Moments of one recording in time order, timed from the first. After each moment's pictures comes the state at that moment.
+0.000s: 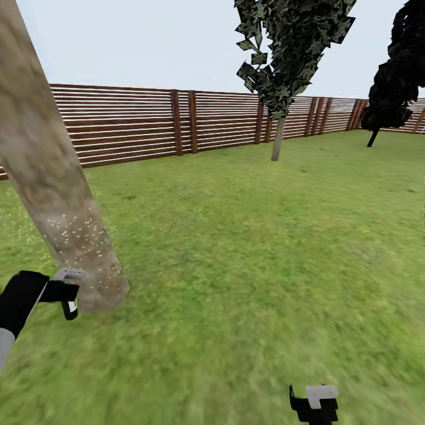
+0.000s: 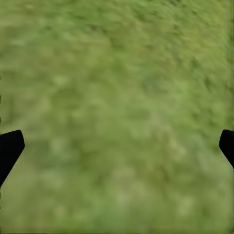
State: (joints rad) left arm -0.84 0.45 0.10 -0.73 -0.30 0.77 -0.50; right arm -0.44 -0.05 0.08 -0.03 0.13 -0.61 -0.30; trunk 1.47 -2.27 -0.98
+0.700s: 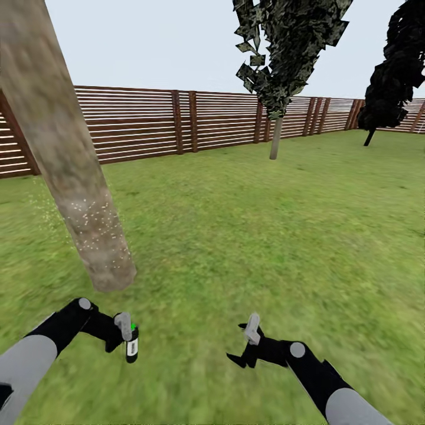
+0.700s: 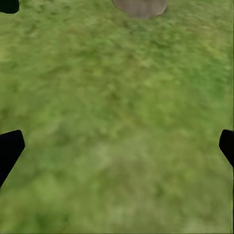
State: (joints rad) left arm -0.83 0.30 -0.19 -0.43 -0.60 -0.01 -1.15; right arm -0.58 -0.04 0.22 -0.54 0.34 -0.29 0.71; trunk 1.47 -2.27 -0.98
